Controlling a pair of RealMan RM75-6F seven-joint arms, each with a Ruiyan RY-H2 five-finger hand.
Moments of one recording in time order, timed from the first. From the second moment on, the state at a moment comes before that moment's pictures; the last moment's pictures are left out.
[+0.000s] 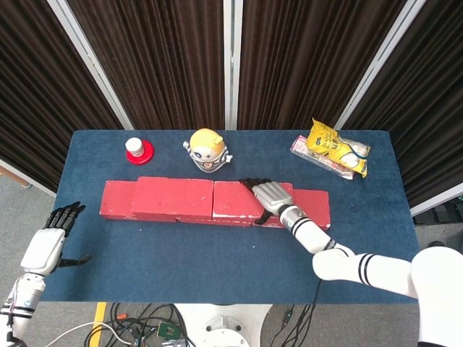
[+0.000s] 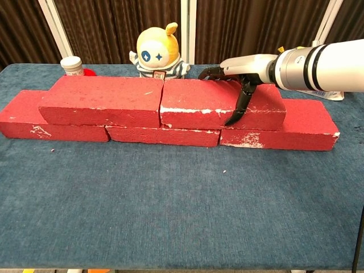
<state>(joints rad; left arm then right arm) -0.19 -1.17 0.00 -1.58 1.49 1.32 -0.17 1.08 -1.49 0.12 -1.40 -0.75 0.61 -0.20</state>
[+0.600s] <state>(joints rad) -0.19 -1.17 0.00 -1.57 1.49 1.32 -0.18 1.09 -1.50 0.12 -1.39 -0.74 0.61 -0.21</state>
